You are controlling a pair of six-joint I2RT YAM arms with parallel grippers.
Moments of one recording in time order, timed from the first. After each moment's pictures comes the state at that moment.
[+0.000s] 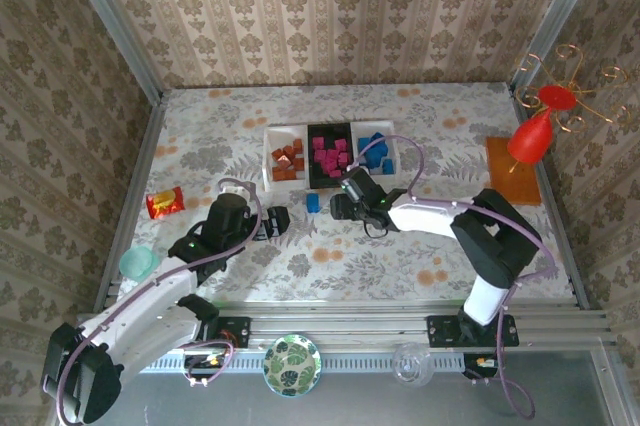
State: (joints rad) left arm -0.60 0.84 0.46 -0.28 -0.02 -0.58; right arm 0.71 1.75 0.94 -0.11 0.16 0.57
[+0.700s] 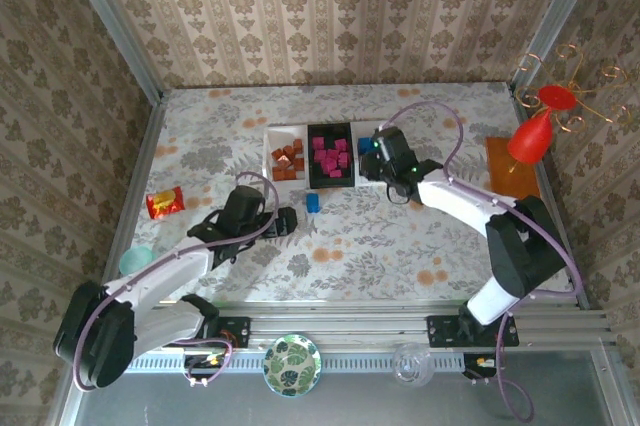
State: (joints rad) left arm -0.62 1.09 0.52 -0.23 0.02 -0.57; right arm 0.47 1.63 1.07 -0.21 0.17 0.47
